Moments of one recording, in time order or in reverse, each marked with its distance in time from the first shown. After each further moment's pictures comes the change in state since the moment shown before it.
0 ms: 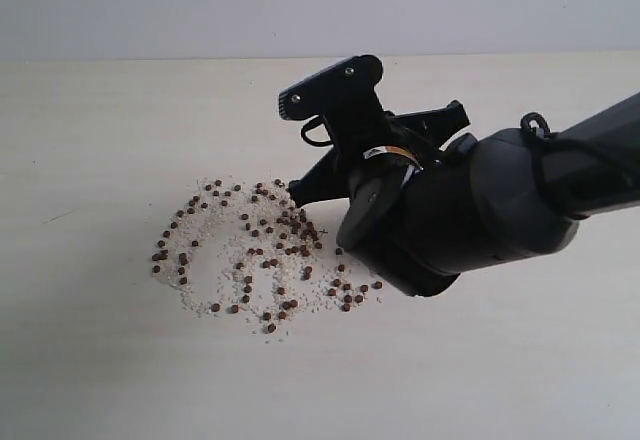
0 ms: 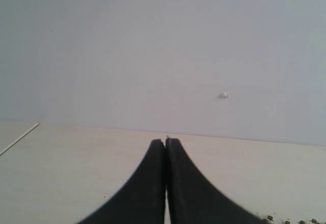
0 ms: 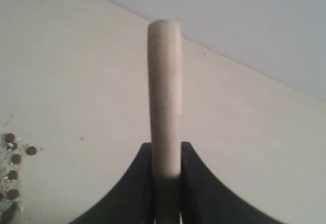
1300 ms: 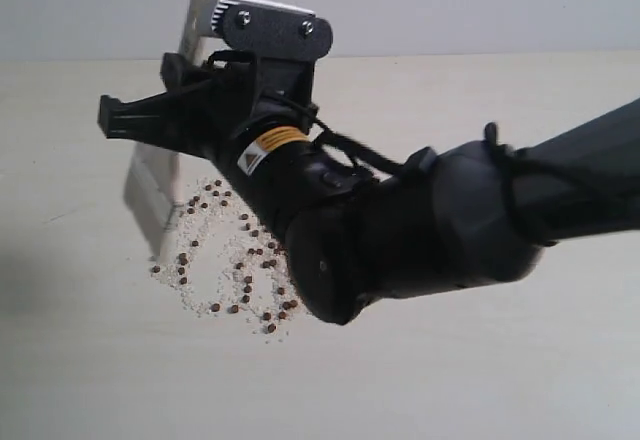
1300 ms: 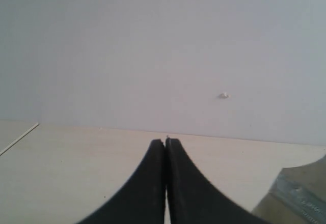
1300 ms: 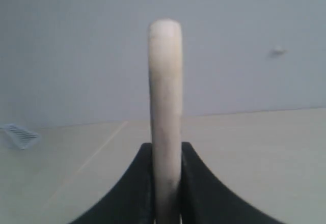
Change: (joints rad) left arm 0.000 0.000 0.000 0.000 -0.006 0.000; right arm 0.109 0.002 -0.068 -0.825 -0.093 1.266
